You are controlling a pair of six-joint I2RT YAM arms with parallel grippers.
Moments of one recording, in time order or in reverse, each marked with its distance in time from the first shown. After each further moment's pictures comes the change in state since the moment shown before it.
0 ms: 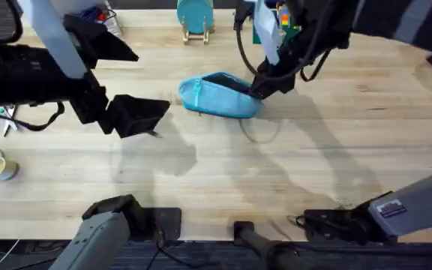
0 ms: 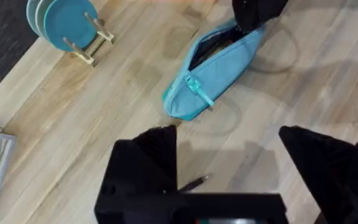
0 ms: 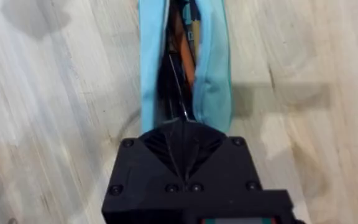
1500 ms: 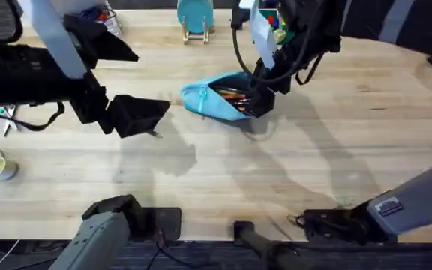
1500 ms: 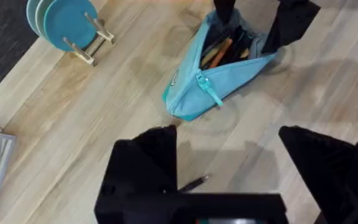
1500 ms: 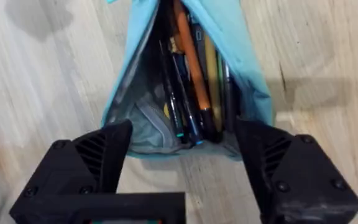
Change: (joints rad) left arm 0.000 0.000 0.000 0.000 0.000 0.000; right arm 0.003 0.045 0.001 0.002 -0.020 0.016
